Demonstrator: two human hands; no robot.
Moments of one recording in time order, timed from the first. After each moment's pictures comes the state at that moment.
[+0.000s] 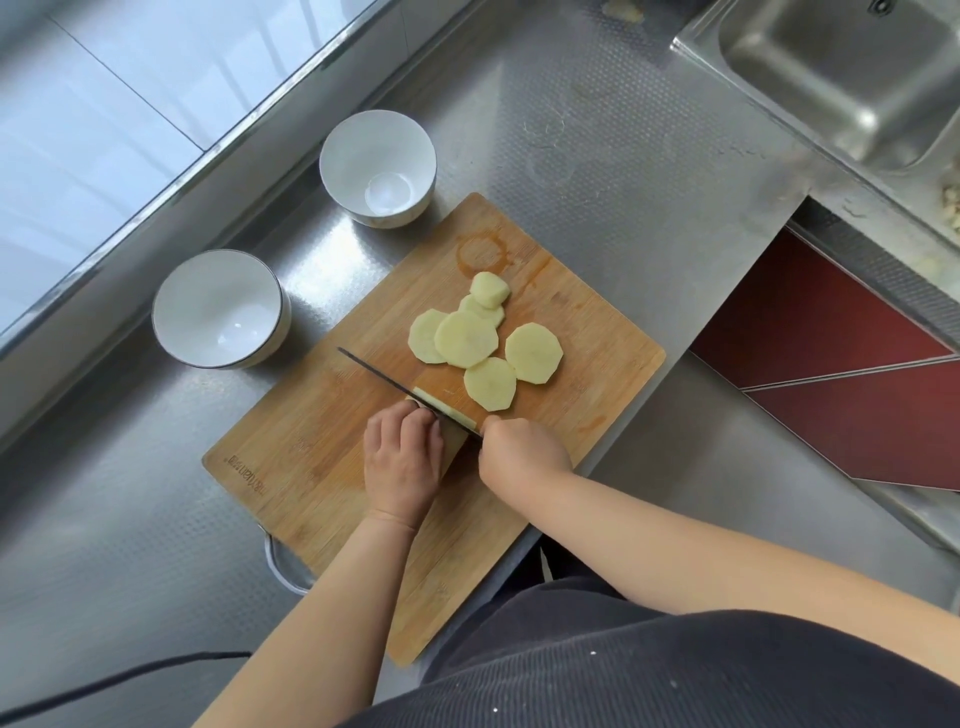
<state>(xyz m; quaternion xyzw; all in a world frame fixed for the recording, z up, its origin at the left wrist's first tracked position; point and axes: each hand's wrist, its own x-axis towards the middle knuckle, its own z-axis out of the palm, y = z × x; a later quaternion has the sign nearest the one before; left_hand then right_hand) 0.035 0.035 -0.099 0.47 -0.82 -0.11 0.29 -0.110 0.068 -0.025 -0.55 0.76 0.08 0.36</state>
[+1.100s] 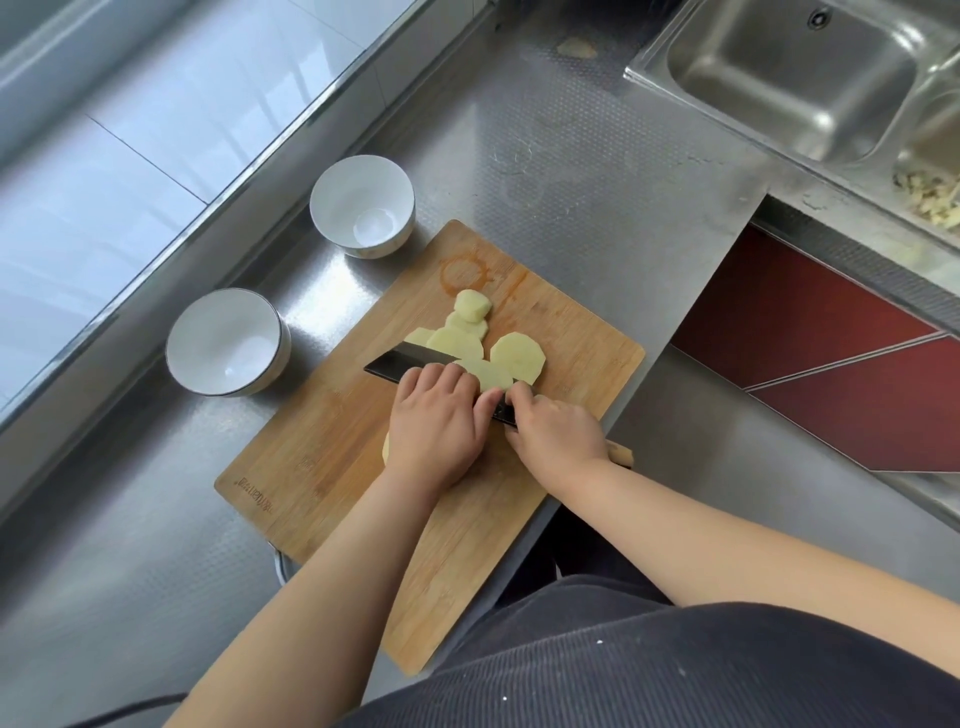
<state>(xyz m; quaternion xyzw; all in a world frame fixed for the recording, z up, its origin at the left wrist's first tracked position) -0.024 0.010 -0.027 0.40 -0.91 -0.06 0.03 -0.153 0.092 -0.020 -0.63 0.76 0.04 0.17</state>
